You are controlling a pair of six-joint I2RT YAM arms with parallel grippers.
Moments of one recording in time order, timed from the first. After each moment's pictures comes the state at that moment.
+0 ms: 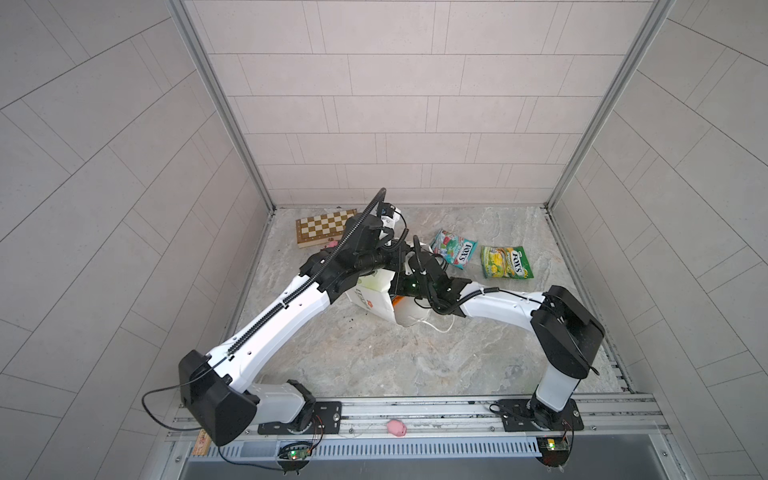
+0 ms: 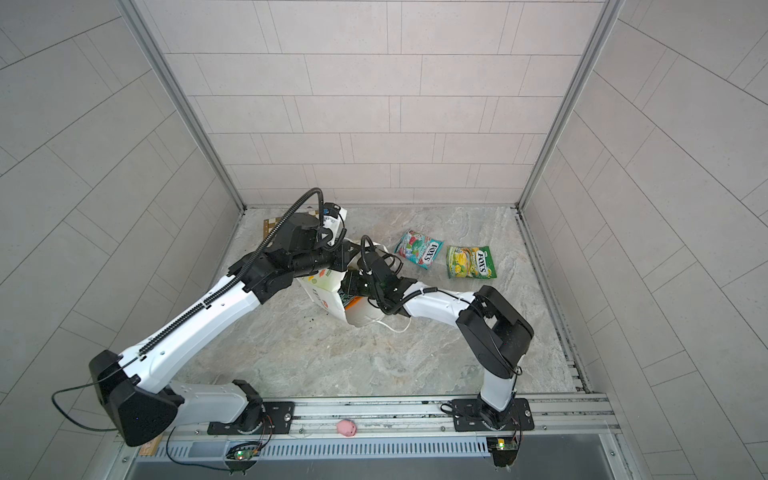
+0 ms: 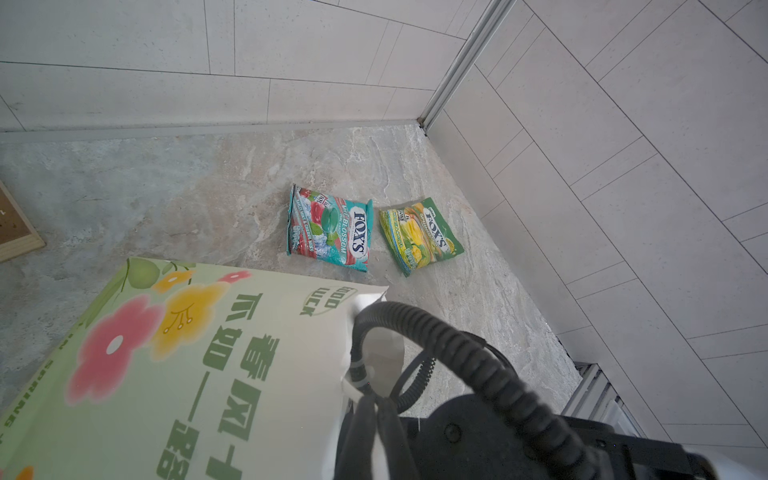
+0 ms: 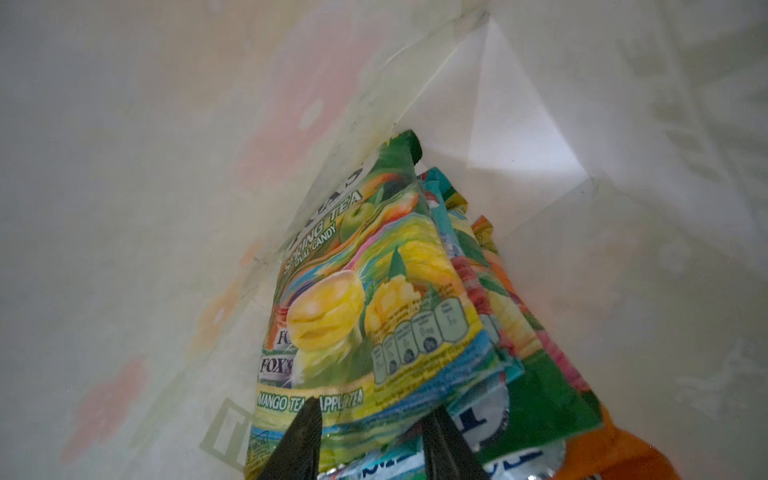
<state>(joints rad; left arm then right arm) -0.64 1.32 1.32 -0.51 0.16 -0.41 0.79 1.77 1.11 0.14 -0.11 0.85</state>
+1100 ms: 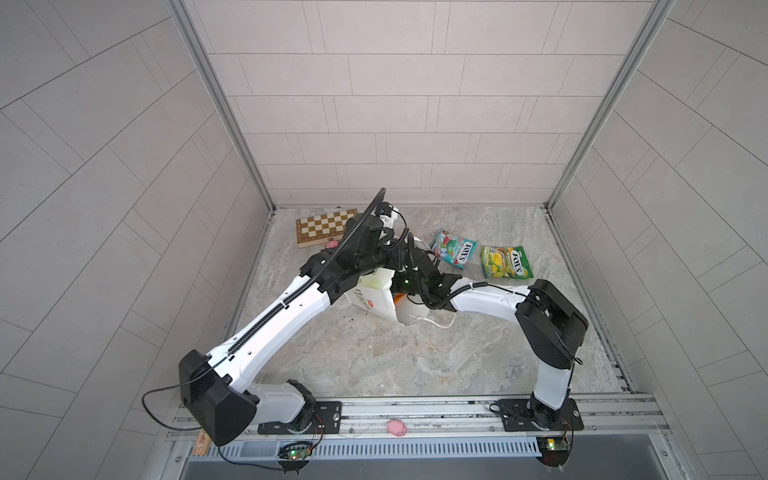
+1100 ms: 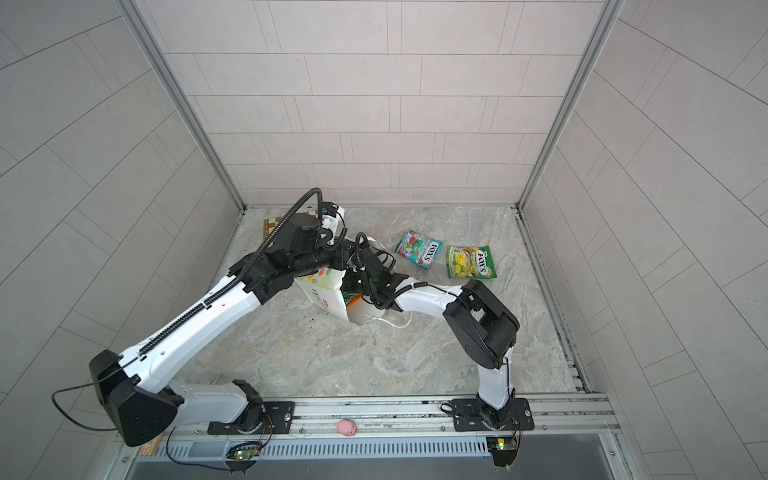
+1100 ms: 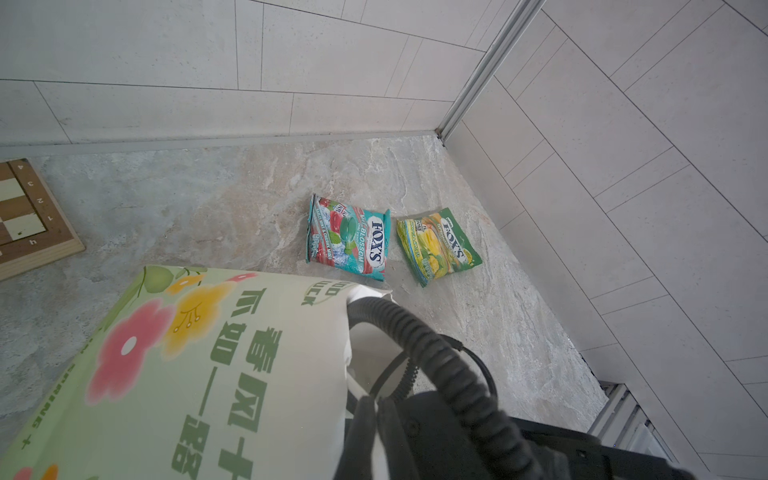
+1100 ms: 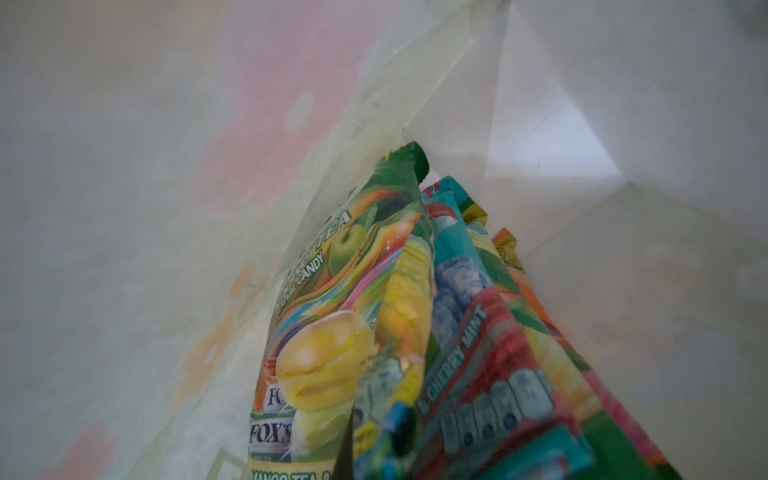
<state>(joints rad) -0.65 1.32 1.31 -0.50 0.09 -0.40 0.79 1.84 1.18 0.13 -0.15 0.83</state>
